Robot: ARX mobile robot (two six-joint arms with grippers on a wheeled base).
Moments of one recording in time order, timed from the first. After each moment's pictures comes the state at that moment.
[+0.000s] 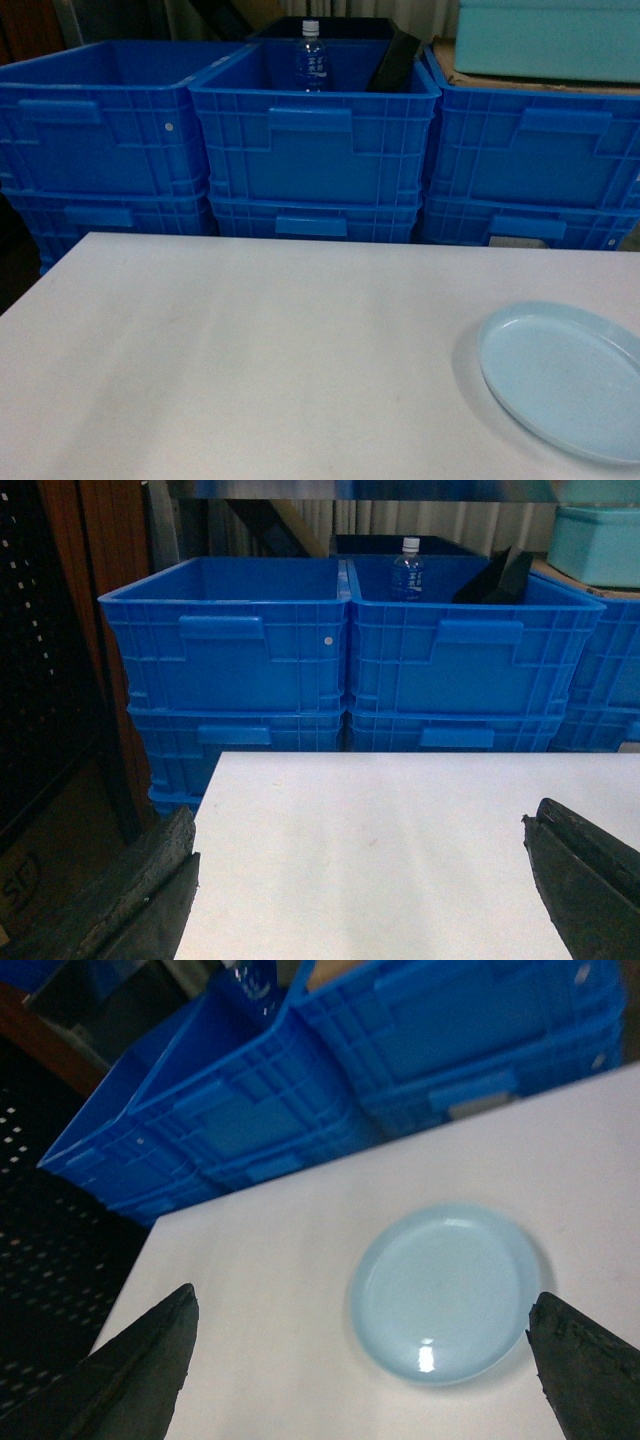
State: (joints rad) left arm 0.00 0.01 0.01 0.00 0.00 0.00; right arm -0.63 0.98 0.53 -0.06 -0.94 0.19
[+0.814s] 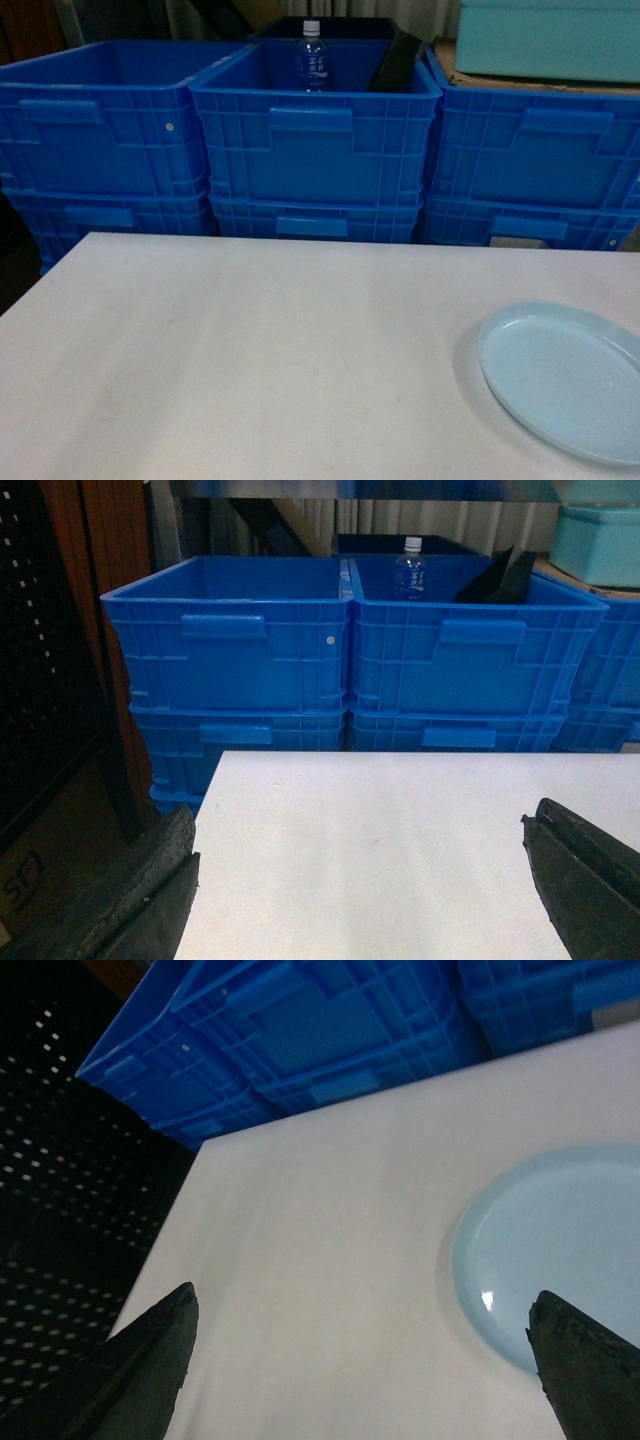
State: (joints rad) left arm 0.00 0.01 0.01 0.00 0.00 0.00; right arm -0.17 1.07 0.43 0.20 -0.67 0.37
